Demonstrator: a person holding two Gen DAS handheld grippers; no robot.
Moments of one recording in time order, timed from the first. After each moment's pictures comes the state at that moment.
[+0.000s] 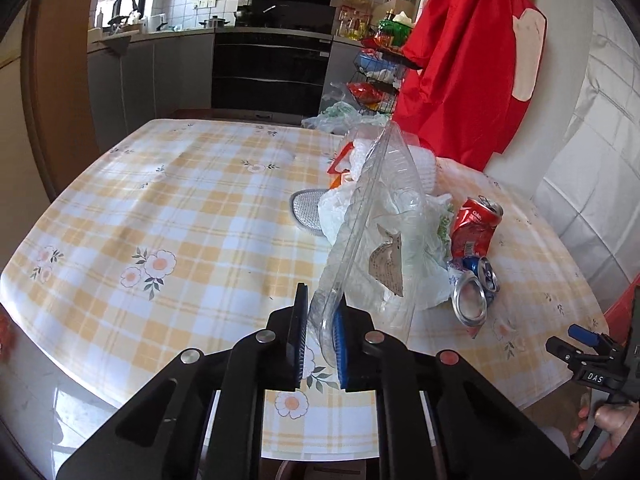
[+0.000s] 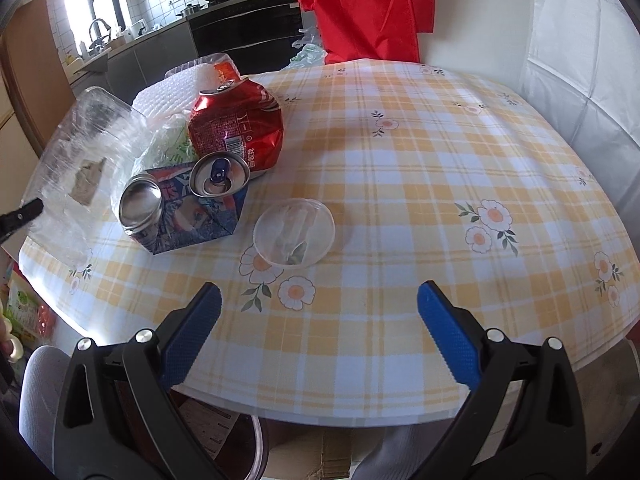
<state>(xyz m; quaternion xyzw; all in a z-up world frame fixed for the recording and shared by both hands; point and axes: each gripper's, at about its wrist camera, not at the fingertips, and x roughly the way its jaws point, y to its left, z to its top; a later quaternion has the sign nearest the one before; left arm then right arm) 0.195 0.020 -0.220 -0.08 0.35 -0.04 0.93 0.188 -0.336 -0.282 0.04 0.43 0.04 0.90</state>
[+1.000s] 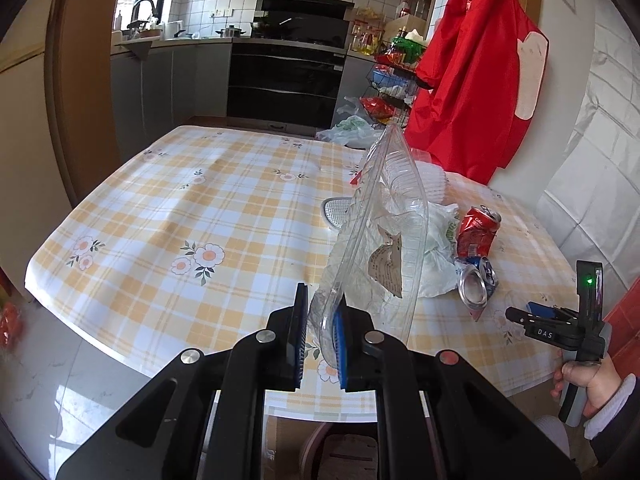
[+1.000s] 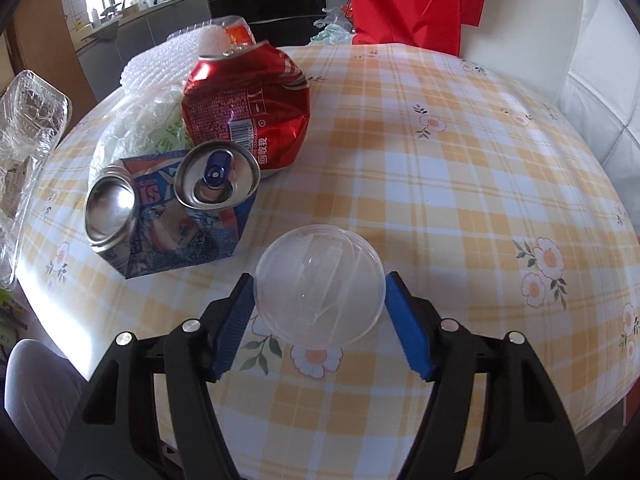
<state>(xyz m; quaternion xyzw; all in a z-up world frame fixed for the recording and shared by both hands) 0.148 0.053 -0.201 -0.08 0.34 -0.03 0.94 0.239 -0.311 -0.306 0.00 0.46 0.06 0.89</state>
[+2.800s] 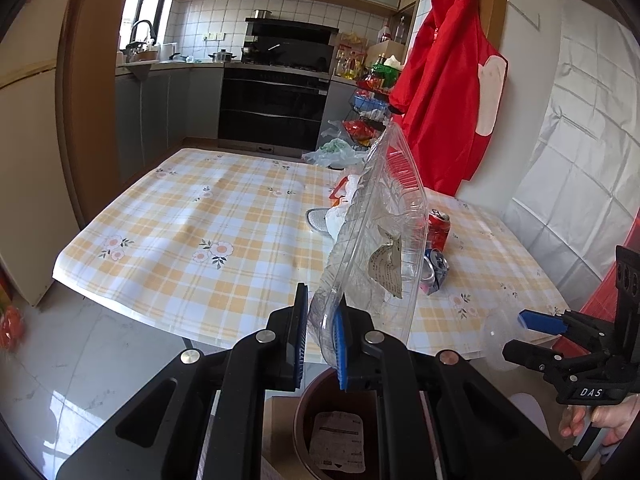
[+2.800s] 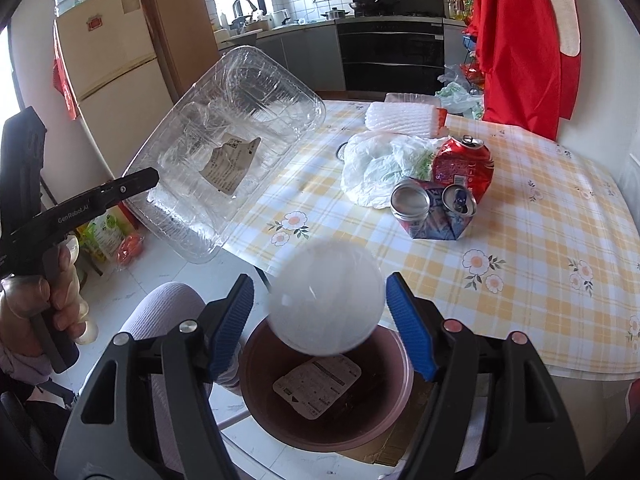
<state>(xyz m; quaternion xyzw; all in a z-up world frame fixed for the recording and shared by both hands) 0.044 0.059 -0.157 -0.09 0.30 -0.05 0.95 0.070 -0.199 -0.188 -0.02 0.39 0.26 0.89</state>
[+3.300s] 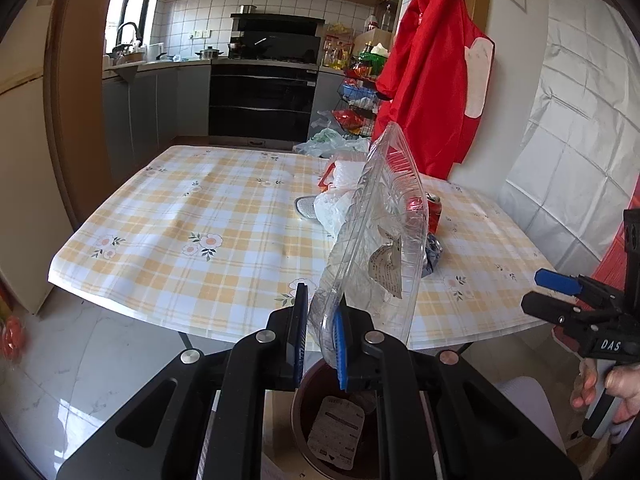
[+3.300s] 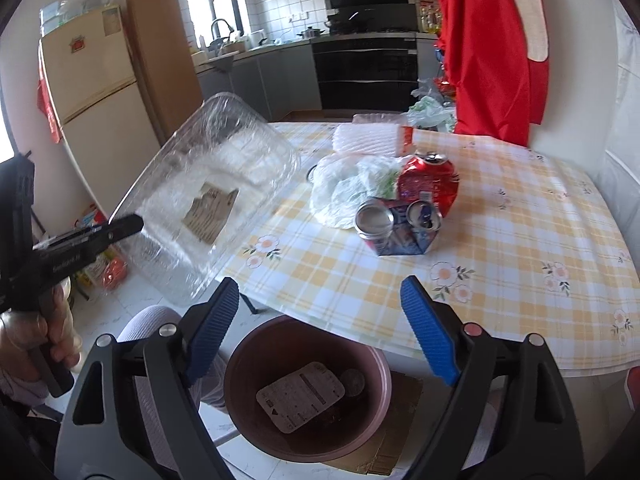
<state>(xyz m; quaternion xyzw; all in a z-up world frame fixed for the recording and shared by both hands) 0.040 0.043 -0.165 -0.06 0.31 -0.07 0.94 0.067 -0.225 -0.172 0.00 0.35 0.21 0.91</state>
